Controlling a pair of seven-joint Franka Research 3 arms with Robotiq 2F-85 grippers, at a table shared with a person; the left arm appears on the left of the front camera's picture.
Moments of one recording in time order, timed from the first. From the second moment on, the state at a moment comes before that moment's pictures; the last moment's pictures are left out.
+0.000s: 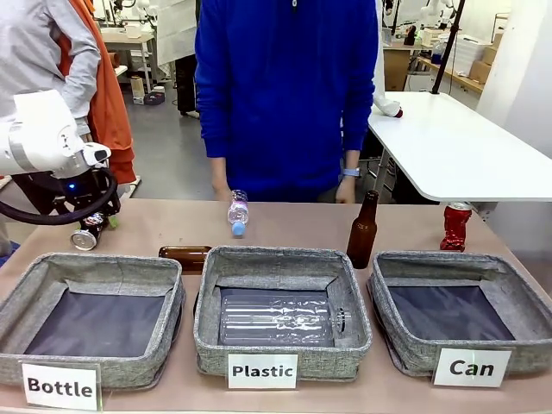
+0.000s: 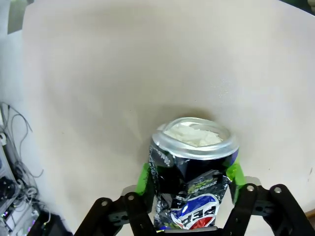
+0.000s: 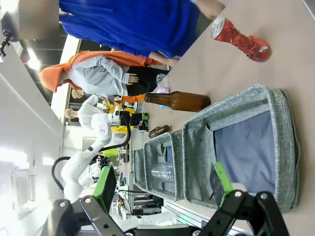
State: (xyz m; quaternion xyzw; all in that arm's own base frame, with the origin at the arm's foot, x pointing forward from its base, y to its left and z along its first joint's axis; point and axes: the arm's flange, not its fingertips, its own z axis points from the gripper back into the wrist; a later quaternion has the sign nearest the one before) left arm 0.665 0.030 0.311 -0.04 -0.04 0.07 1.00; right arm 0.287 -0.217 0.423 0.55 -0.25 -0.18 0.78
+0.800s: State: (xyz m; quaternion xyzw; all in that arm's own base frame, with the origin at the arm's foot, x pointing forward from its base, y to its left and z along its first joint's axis) left arm 0.628 0.048 0.398 -0.10 -0.09 -0.01 0.99; right arm 0.287 -0.217 0.423 0.55 -0.25 -0.18 0.78
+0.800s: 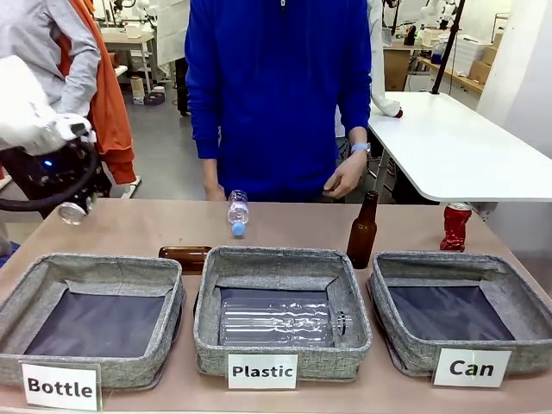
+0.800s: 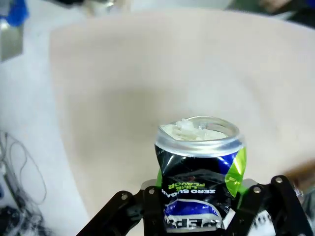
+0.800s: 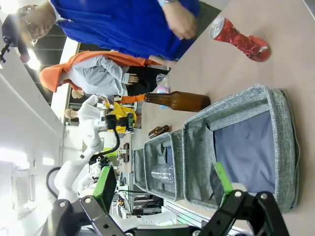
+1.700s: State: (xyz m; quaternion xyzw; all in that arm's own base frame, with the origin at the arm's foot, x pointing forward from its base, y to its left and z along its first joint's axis) left arm 0.392 0.068 0.479 -0.23 -0.15 -0.33 0.90; right arm 0.287 -0.217 0.423 0.55 -0.25 -0.18 0.78
